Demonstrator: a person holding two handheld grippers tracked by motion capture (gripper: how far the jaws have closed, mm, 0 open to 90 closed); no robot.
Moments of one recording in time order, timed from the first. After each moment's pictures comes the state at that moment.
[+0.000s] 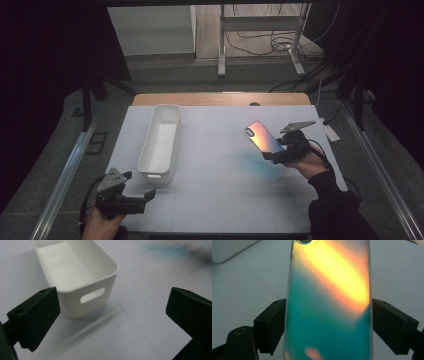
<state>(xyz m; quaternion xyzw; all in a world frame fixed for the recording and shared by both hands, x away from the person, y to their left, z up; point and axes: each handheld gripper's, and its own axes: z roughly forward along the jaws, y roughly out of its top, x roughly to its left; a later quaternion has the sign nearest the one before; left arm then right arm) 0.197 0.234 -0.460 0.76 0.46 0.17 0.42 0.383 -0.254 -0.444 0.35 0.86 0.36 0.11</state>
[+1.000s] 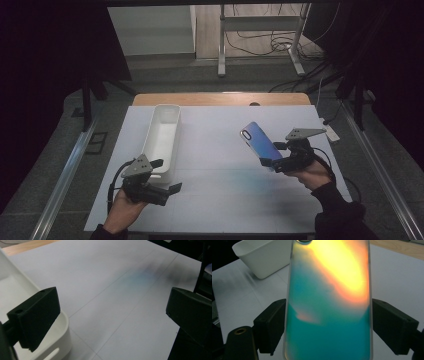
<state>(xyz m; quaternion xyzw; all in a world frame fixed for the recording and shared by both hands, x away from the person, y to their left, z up) 0.236 0.184 -0.445 0.80 0.34 0.12 0.48 0.344 -0.251 -0.424 0.31 0.84 0.44 0.08</state>
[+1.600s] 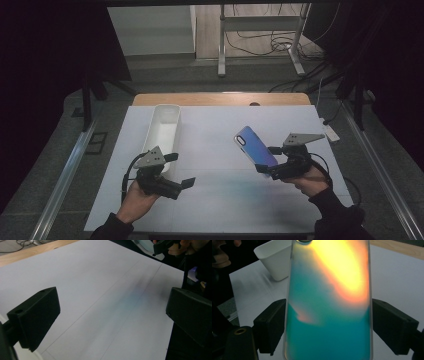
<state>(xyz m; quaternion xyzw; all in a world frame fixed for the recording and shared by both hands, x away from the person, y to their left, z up) 0.255 0.157 -0.436 0.80 0.30 0.09 0.51 0.324 -0.239 -0.421 0.29 0.84 0.46 0.06</state>
